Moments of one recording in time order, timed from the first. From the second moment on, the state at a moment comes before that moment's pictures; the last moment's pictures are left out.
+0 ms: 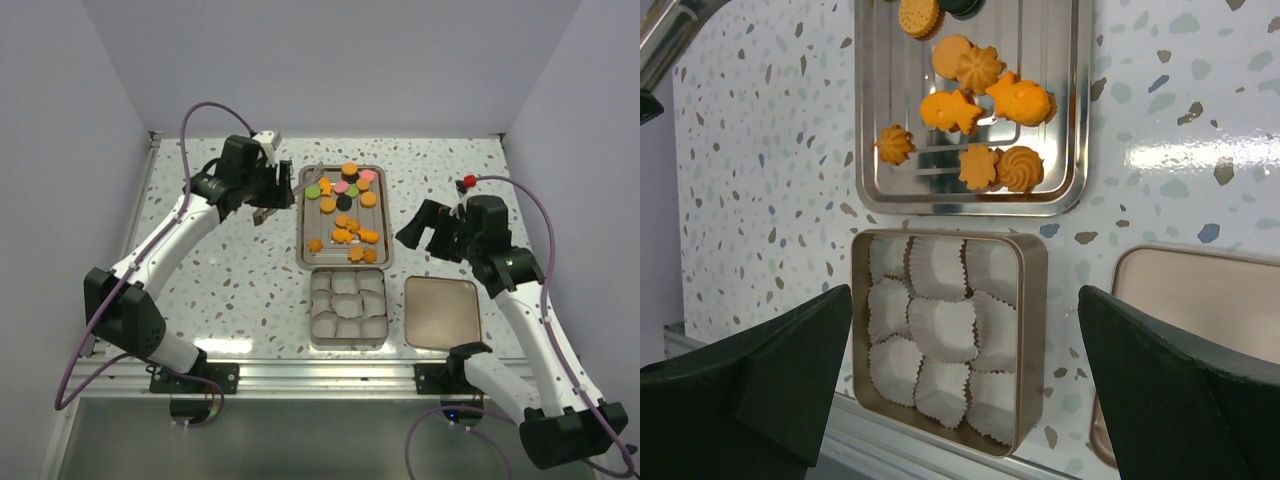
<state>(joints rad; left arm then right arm) -0.41 1.51 1.39 -0.59 0.10 -0.29 0.21 0.91 0.96 -0.69 -0.20 0.54</state>
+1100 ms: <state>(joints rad) -0.58 1.72 1.37 -0.61 -0.05 -0.29 0.24 0.88 0.95 -0.75 -0.20 0.51</state>
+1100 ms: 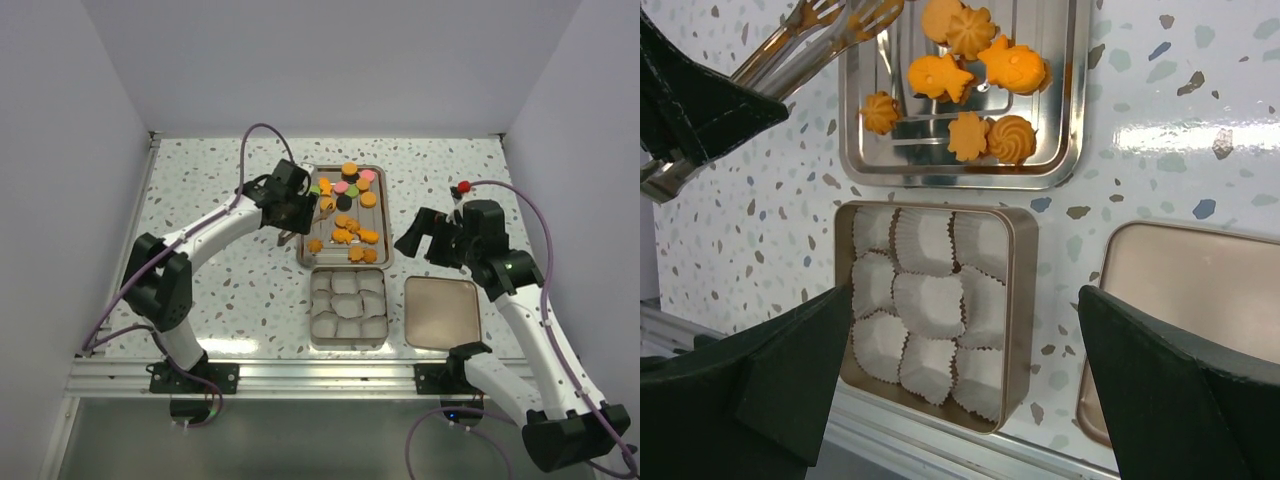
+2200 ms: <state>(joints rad) -0.59 1.89 1.48 -0.60 -0.05 -0.30 0.25 0.92 0.95 -0.75 -0.17 0.49</state>
